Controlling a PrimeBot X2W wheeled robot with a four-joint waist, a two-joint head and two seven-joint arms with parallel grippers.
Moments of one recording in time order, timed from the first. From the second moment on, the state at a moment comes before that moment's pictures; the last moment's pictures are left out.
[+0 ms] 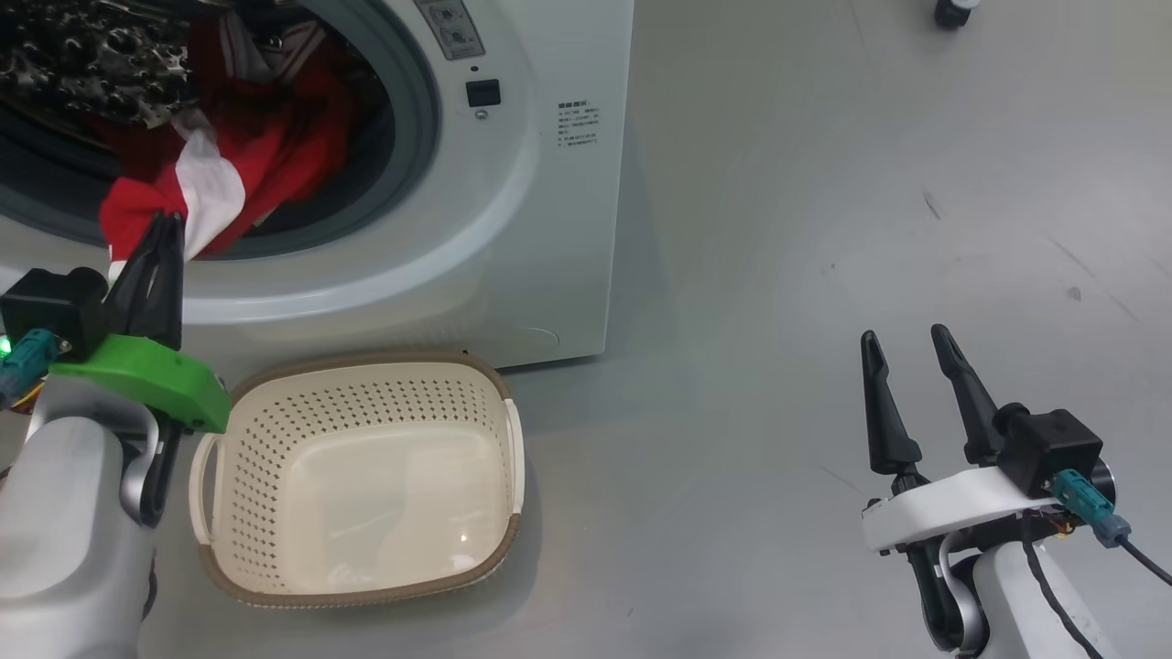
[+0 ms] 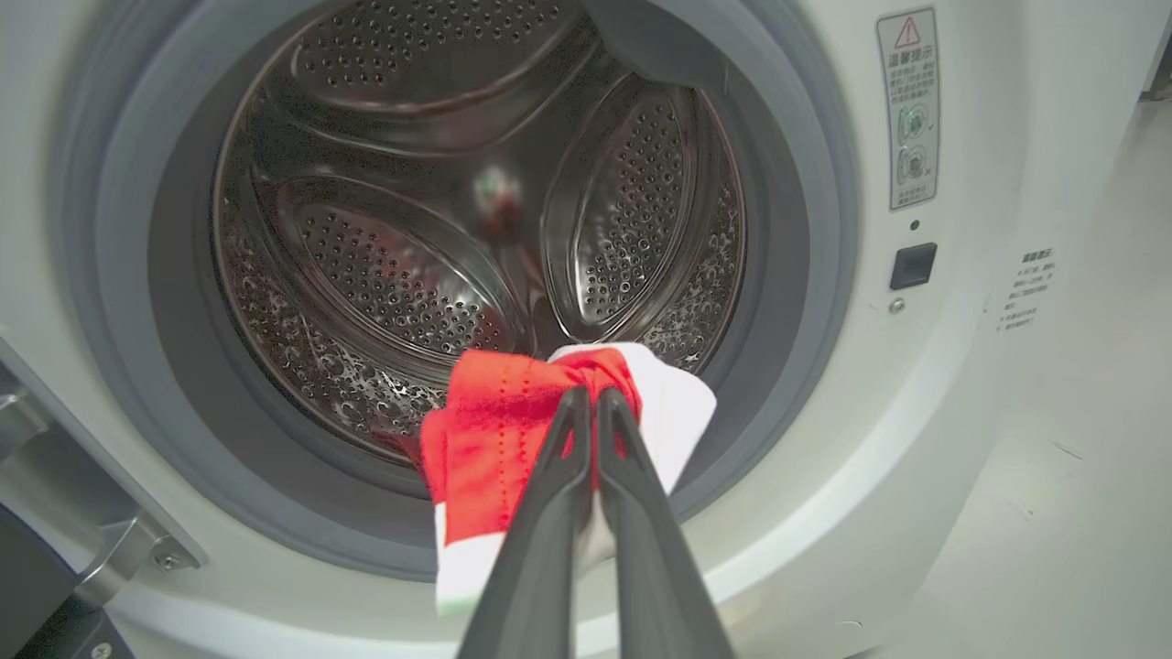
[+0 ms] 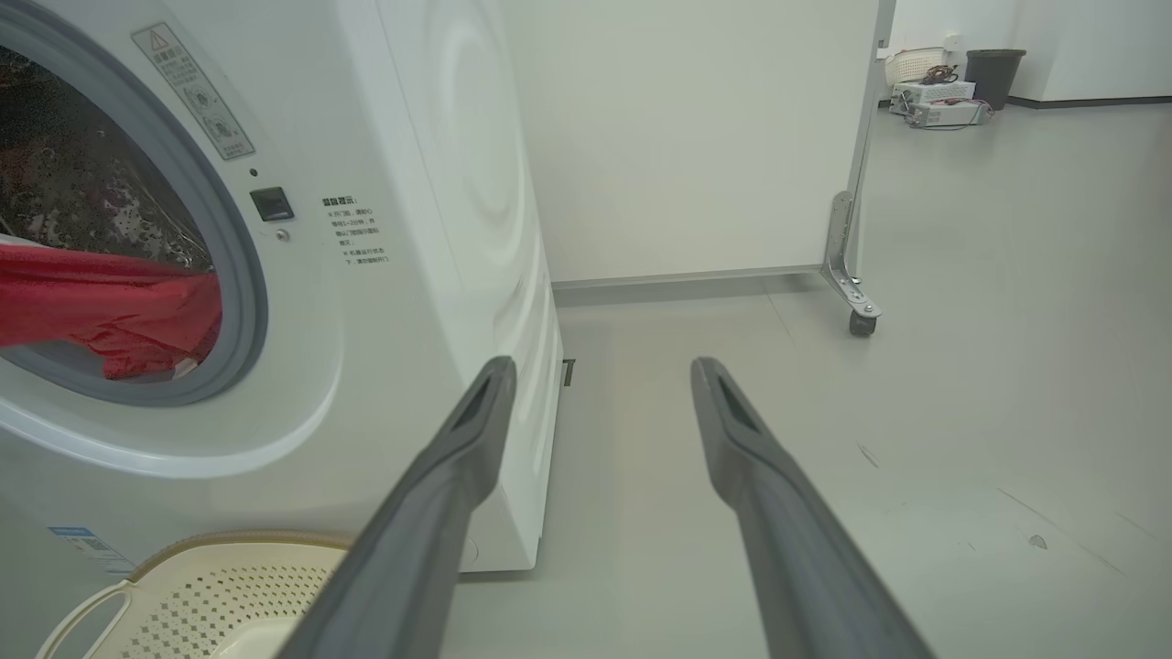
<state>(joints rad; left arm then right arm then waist) -0.57 0.26 -0.20 0.61 -0.37 -0.12 -0.25 -0.11 -0.08 0.18 0.17 0.33 0.00 -0.25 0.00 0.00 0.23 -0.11</state>
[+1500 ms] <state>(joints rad) -0.27 0.28 -0.16 0.38 -0.32 -0.11 -0.16 -0.09 -0.07 0.21 0.16 0.32 0.03 -0.25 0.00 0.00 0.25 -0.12</state>
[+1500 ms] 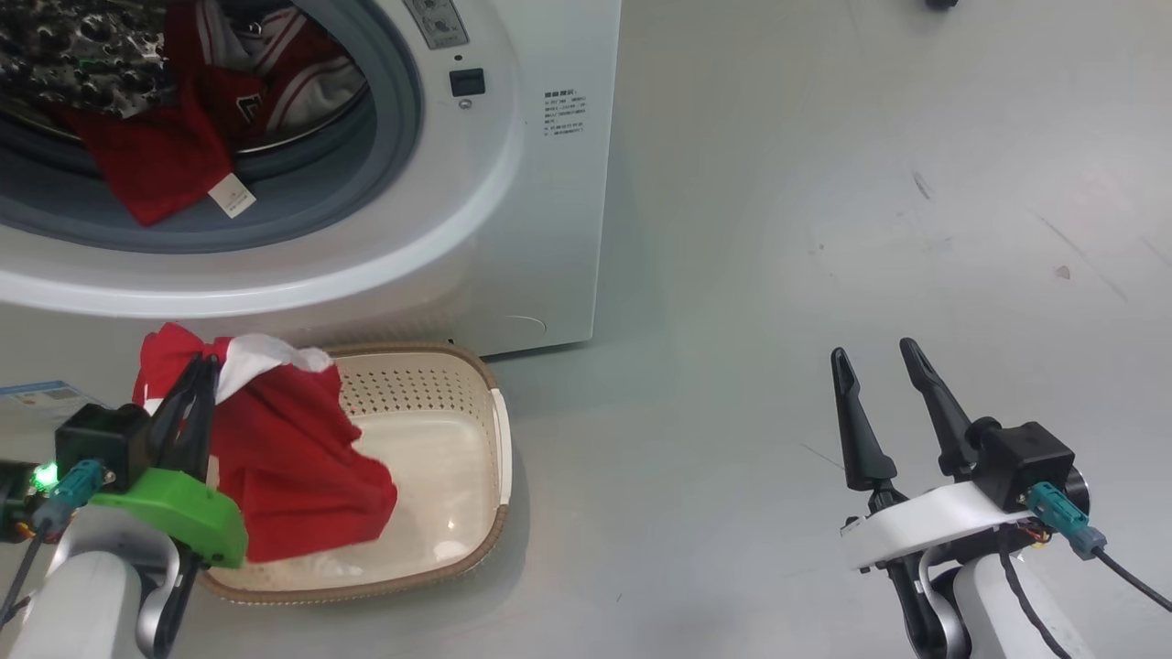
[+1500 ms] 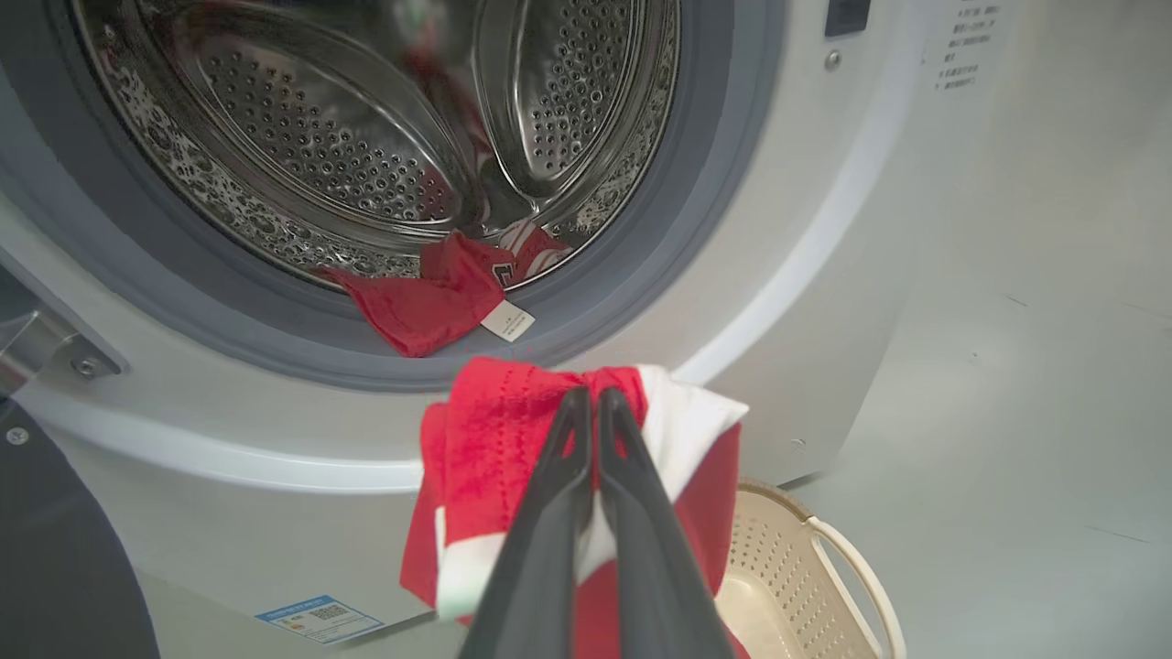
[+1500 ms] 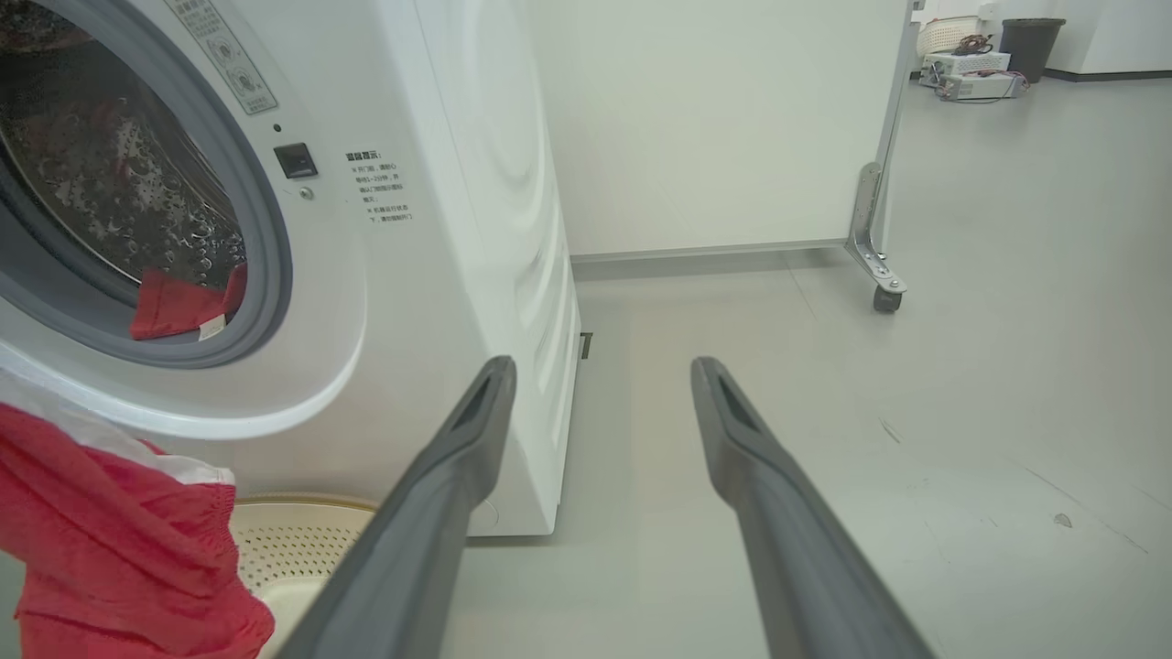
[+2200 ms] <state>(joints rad) -0.31 0.30 -0.20 0.56 -0.32 -0.11 -0.08 -0.14 -0.06 0.24 0.13 0.32 0.03 -0.25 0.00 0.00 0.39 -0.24</state>
